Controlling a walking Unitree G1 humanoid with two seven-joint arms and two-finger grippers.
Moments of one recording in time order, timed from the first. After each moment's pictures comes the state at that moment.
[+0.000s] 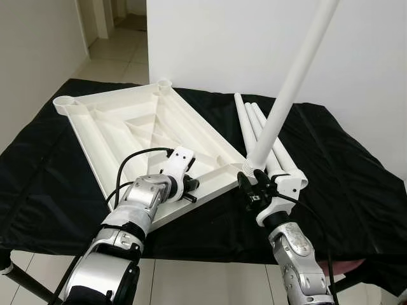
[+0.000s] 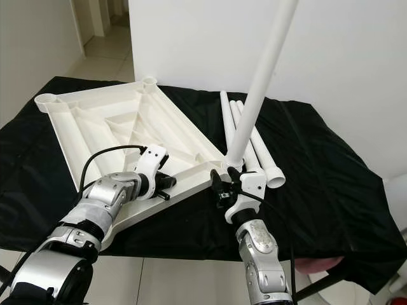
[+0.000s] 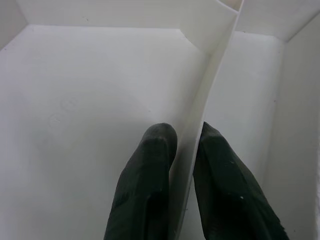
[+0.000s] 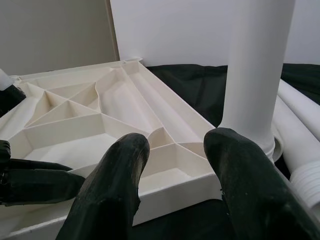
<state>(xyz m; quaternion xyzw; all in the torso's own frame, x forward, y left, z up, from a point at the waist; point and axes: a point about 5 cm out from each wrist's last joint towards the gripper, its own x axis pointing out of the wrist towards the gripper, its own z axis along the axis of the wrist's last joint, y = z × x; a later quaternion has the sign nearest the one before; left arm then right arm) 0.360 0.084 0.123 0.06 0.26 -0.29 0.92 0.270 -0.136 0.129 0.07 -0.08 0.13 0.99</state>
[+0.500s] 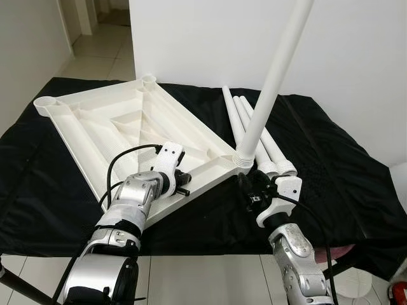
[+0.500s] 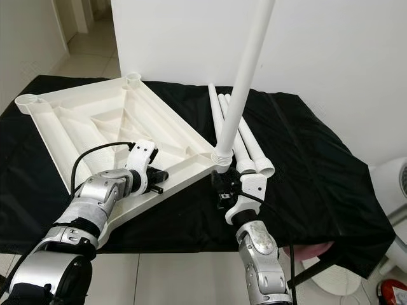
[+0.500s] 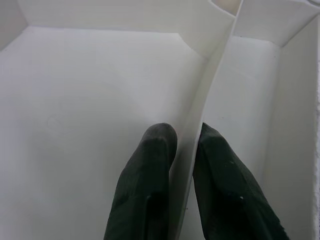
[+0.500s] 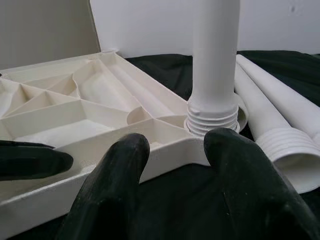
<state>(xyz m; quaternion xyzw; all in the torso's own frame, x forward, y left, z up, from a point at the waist) 0.364 0.099 0.133 0.03 0.23 -0.25 0.94 0.268 -0.137 0.126 0.07 -0.08 0.13 0.99</state>
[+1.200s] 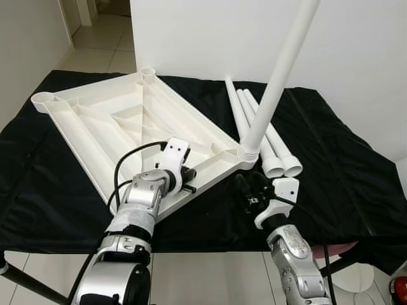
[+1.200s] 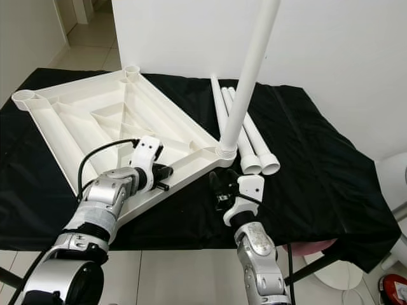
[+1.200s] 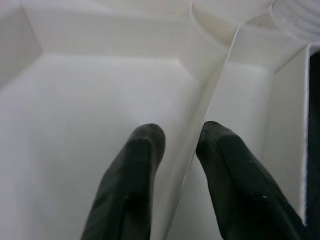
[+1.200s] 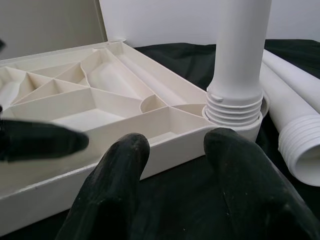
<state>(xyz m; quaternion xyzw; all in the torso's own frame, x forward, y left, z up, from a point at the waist) 0.362 0.086 0.149 0.02 0.19 -0.24 0.95 0.266 -0.133 0.123 0.06 -0.07 0.13 0.99</state>
